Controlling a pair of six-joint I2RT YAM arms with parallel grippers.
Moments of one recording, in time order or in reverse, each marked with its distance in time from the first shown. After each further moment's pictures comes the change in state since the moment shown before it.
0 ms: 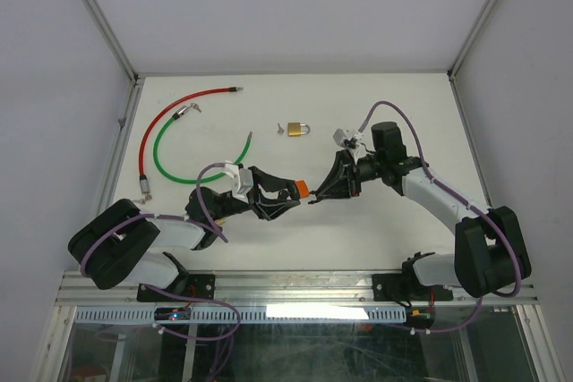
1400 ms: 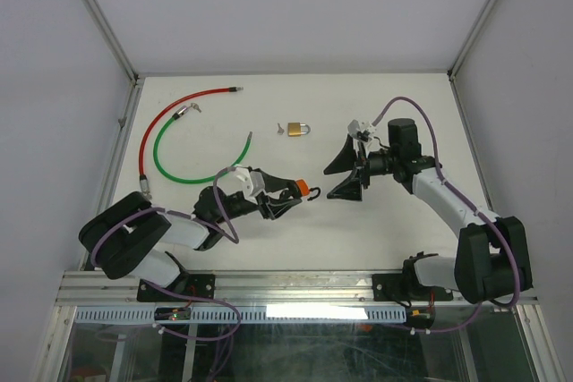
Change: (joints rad) left arm -0.038 0.092 -0.004 -0.066 -0.138 0.142; right arm -0.120 -0.046 0.004 -0.033 0.077 -0.019
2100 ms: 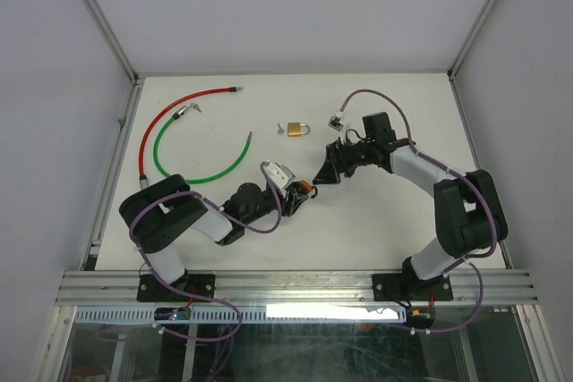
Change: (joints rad) left arm -0.119 0.263 0.173 -0.262 -0.421 0.026; right arm 0.088 0.307 0.163 -0.086 0.435 0.266
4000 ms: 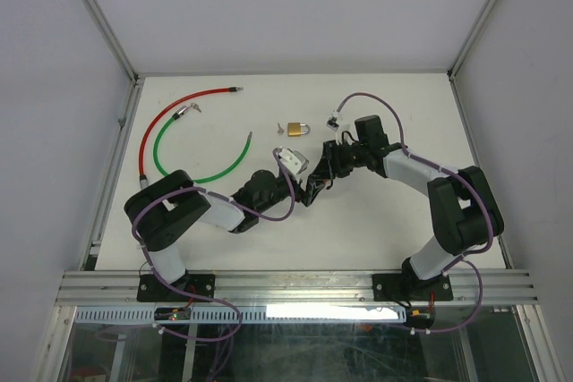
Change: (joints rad) left arm -0.015 0.022 0.170 -0.086 -0.049 0.000; right arm 0.049 0.016 -0.034 0.112 0.170 0.209
